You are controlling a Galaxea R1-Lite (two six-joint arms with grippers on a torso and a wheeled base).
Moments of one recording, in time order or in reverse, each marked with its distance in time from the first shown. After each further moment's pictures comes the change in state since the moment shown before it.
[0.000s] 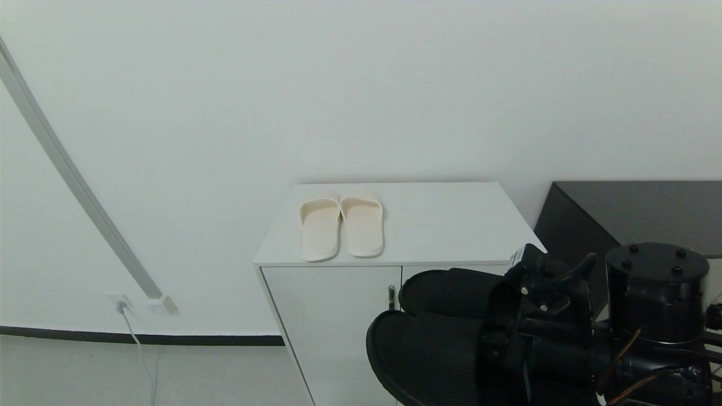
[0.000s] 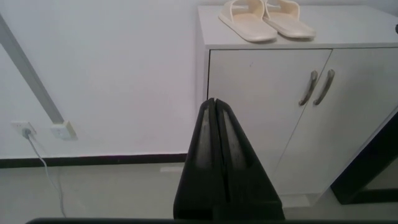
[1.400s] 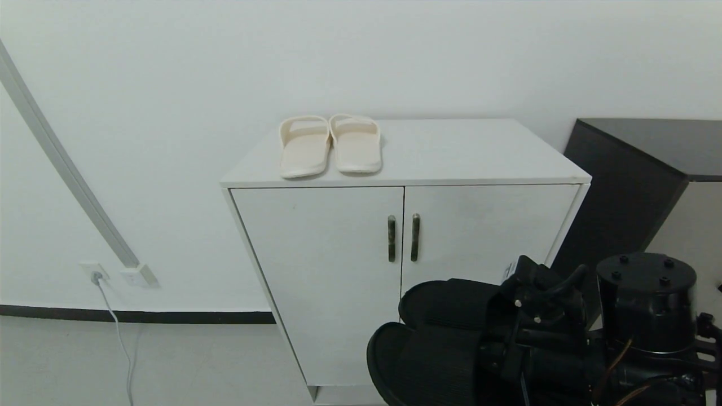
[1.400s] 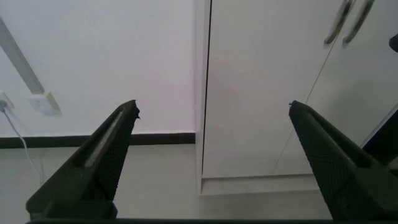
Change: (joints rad) left arm 0.000 0.000 0.000 0.000 0.000 -0.007; right arm 0.011 0.018 0.024 -0.005 -0.002 0.000
